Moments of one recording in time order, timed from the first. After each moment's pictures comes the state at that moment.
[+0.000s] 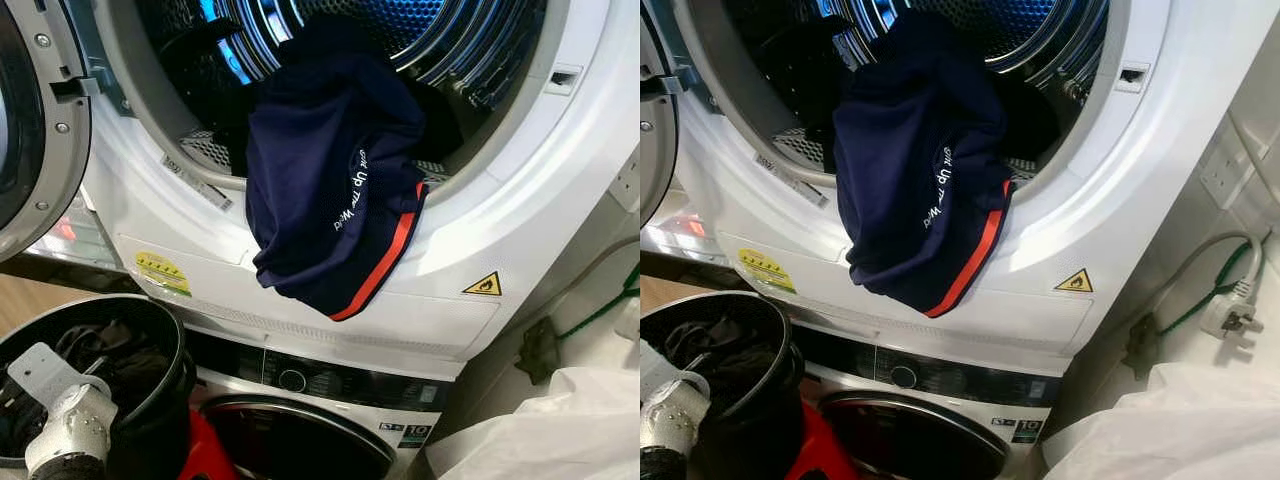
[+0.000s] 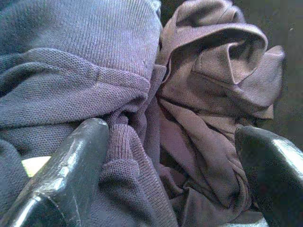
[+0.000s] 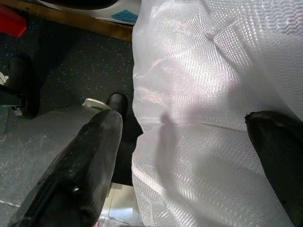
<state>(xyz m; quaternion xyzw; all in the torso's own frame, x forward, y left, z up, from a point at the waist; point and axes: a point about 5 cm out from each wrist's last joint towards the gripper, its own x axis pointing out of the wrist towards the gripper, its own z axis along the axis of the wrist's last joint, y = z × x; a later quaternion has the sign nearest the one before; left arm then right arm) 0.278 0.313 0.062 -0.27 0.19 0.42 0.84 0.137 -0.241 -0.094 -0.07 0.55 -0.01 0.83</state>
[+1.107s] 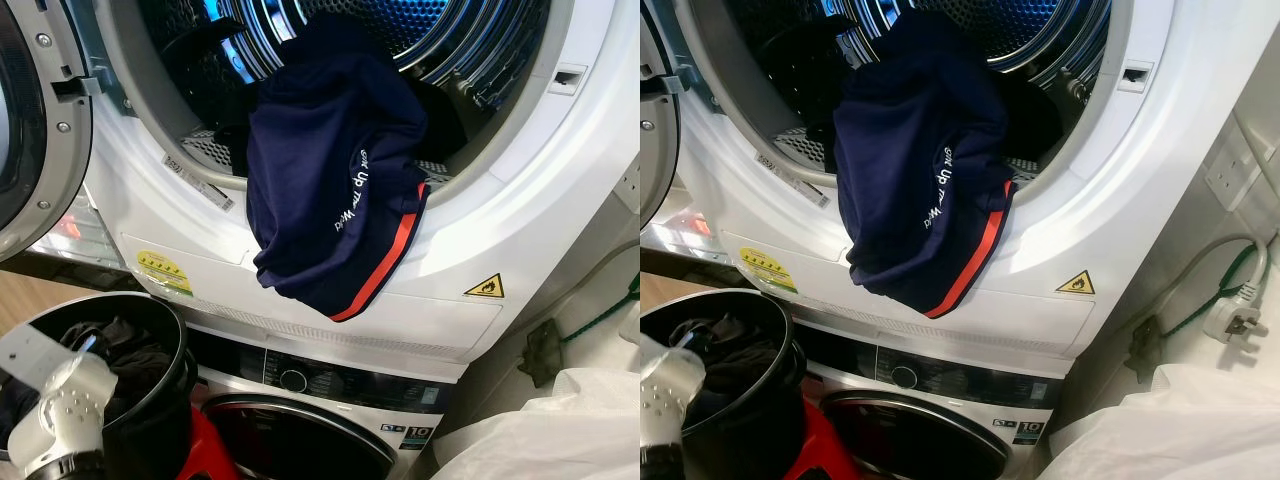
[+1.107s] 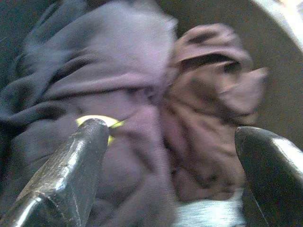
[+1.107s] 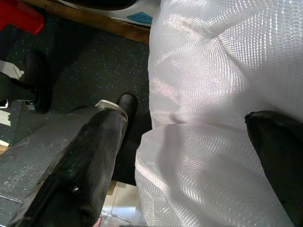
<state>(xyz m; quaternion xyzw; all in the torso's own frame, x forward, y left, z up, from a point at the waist) 0.265 0.300 0.100 -0.30 0.20 0.46 0.81 0.143 -0.235 -0.092 -0.06 0.55 0.02 0.83</state>
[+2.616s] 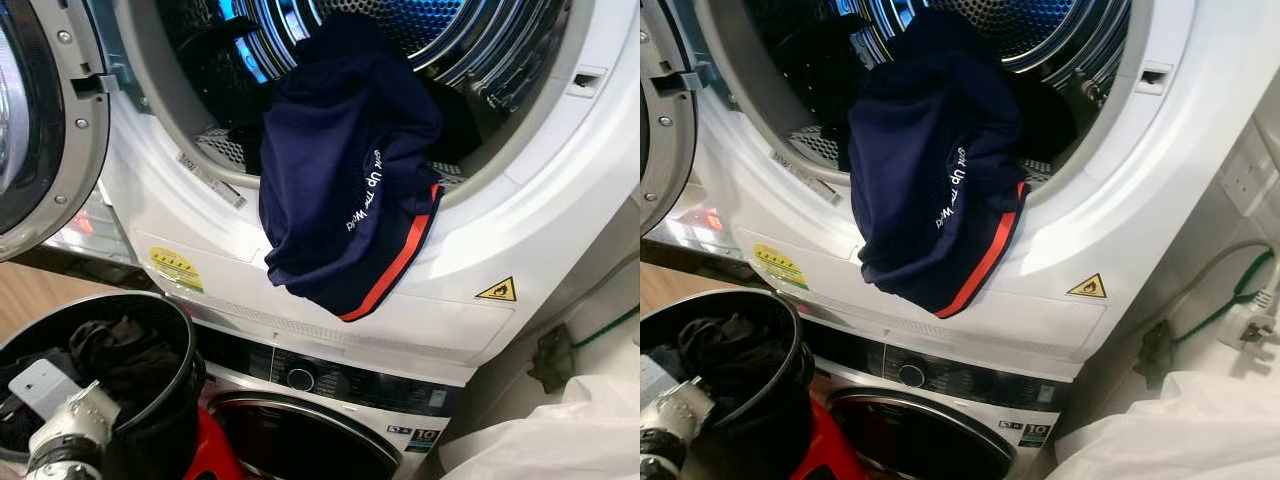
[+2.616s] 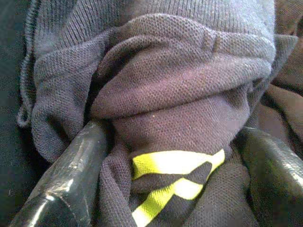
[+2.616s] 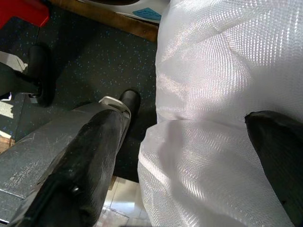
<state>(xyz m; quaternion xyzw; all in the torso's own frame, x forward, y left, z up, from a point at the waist) 0.281 0.316 0.041 -0.23 0.28 0.49 0.80 0.140 -0.237 -0.093 -0.06 0.56 0.03 0.82</state>
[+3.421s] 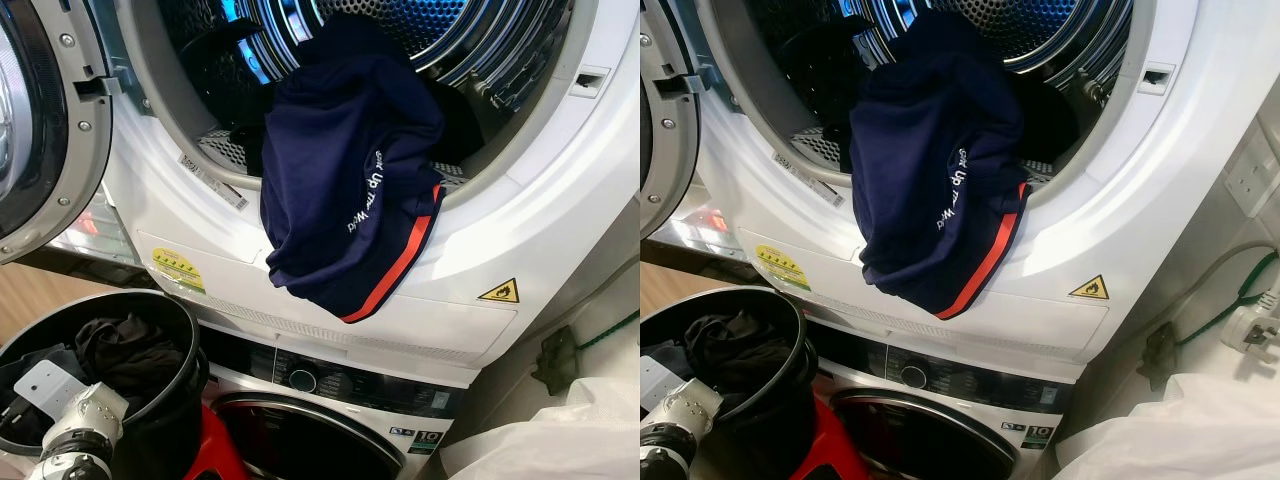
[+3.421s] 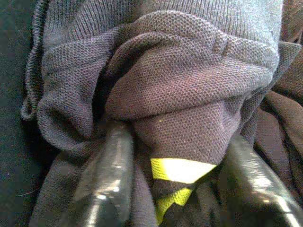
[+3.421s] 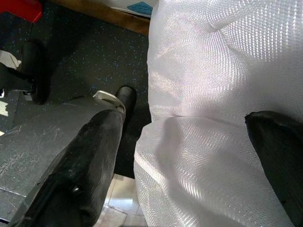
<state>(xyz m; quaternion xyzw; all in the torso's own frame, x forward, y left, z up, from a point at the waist) 0.281 0.314 0.035 -0.26 0.26 0.50 0.79 0.132 -0.245 -0.094 -0.06 0.57 0.02 0.82</state>
